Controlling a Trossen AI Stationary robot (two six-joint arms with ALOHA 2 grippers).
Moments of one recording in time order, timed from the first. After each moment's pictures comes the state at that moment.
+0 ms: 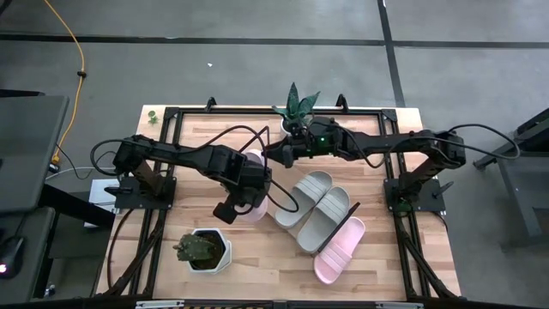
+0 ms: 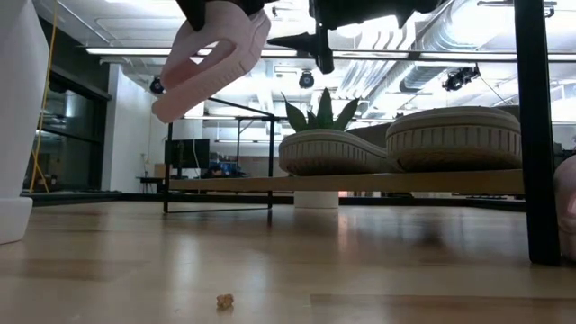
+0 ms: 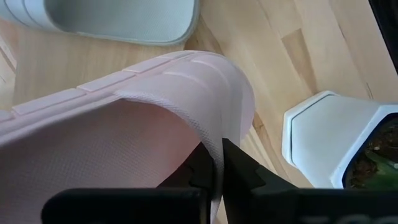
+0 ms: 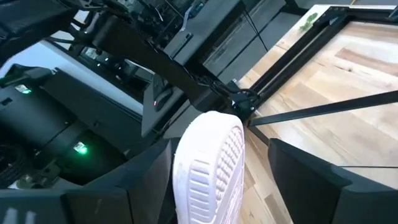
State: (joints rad) left arm -0.06 1.74 1.75 -1.36 0.08 0.33; right arm -0.15 1.55 1.14 0.23 -0.17 0.78
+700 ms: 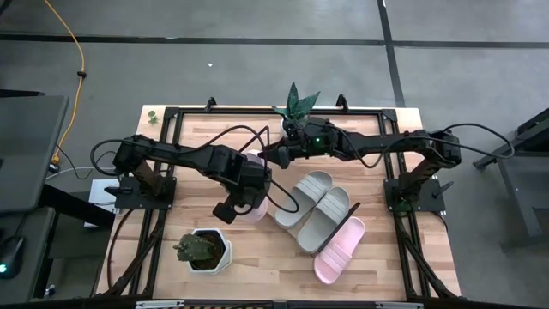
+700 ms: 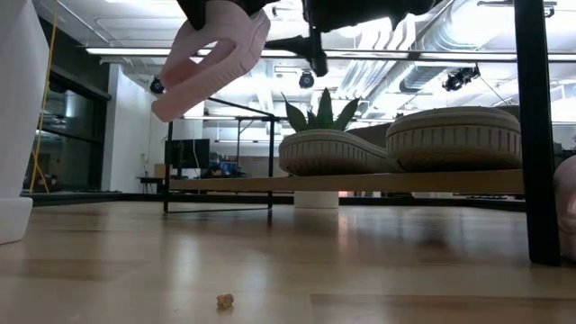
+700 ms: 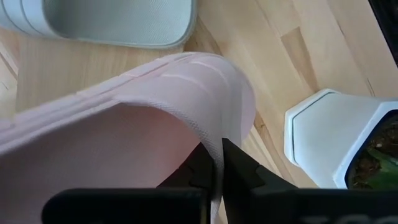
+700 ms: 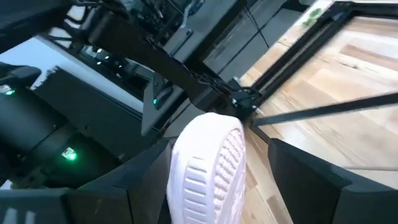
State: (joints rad) left arm -0.06 1.74 1.75 -1.36 0.08 0.36; right arm -0.14 1.60 1.17 0.23 -0.17 0.78
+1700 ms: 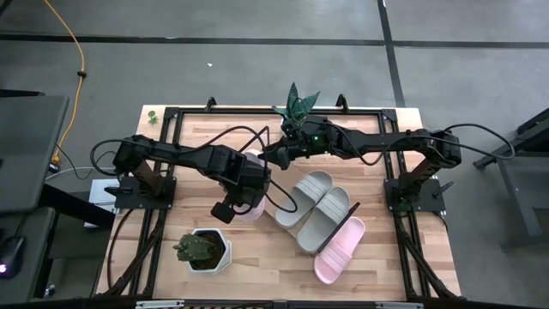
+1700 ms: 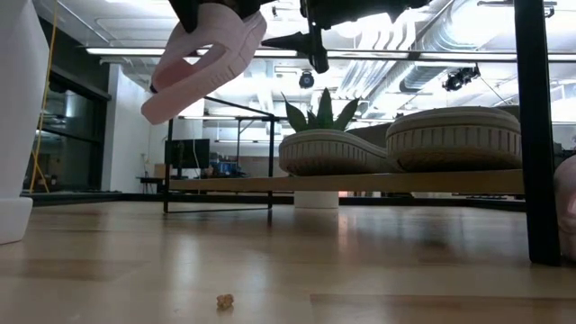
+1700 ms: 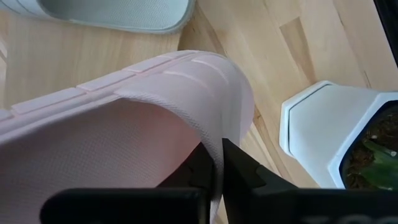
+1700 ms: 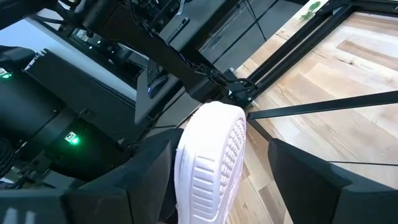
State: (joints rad) left arm -0.06 1.74 1.75 -1.40 0.08 0.34; right arm -0.14 1.60 1.22 0.13 -0.20 0.73
